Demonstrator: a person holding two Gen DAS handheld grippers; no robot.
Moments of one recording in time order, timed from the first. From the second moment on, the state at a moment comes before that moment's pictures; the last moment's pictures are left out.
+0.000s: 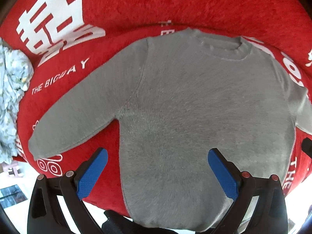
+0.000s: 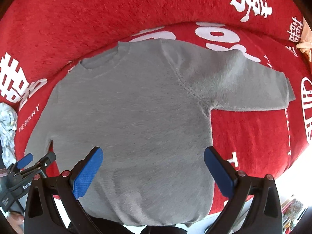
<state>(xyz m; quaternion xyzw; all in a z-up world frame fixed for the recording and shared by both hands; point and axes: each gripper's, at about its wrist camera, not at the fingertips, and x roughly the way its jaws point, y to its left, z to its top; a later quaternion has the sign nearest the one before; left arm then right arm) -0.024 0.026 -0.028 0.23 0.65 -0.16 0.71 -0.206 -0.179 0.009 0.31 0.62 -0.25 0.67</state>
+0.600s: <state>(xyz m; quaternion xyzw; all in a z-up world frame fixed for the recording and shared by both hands) -0.016 0.012 -0.064 0.18 0.65 -0.12 0.73 -0.186 -0.200 -0.029 0.29 0.64 -0.17 0.69</state>
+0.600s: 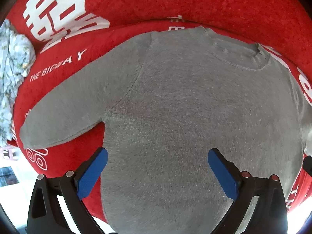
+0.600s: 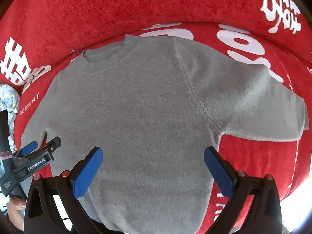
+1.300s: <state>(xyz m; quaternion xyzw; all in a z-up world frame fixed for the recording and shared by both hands) 0.054 0.230 -0.129 -0.25 0.67 -0.09 0.69 -0.137 -0.064 -0.059 0.27 0.67 -0.08 0.69</state>
